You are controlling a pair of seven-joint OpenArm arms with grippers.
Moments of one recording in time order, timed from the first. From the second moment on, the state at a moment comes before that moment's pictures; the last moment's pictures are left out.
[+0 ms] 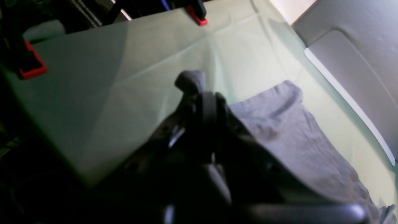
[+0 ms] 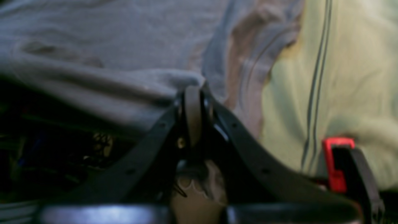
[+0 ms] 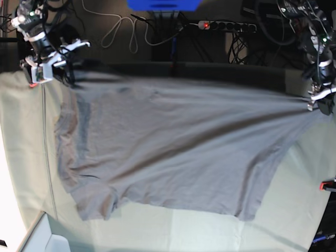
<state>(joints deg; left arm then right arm) 20.8 -0.6 -37.7 100.9 -39.9 0.7 13.1 -34.6 0.5 29.8 103.1 5.6 39.5 -13.3</state>
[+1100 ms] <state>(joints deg) -13.2 -11.3 -10.2 92.9 -16.6 0.2 14.9 24.4 4.3 36.1 89.0 -8.4 40.2 -28.5</state>
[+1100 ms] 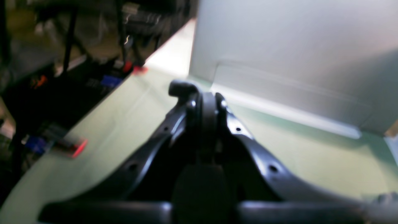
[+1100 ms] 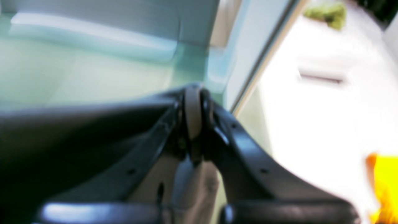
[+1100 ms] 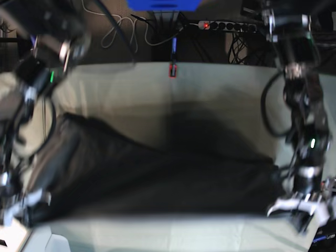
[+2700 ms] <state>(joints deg) 12.0 -5.4 -20.1 108.4 -26.4 0.7 22.8 -12.9 3.3 42.8 112.8 13.0 40.2 -26.6</state>
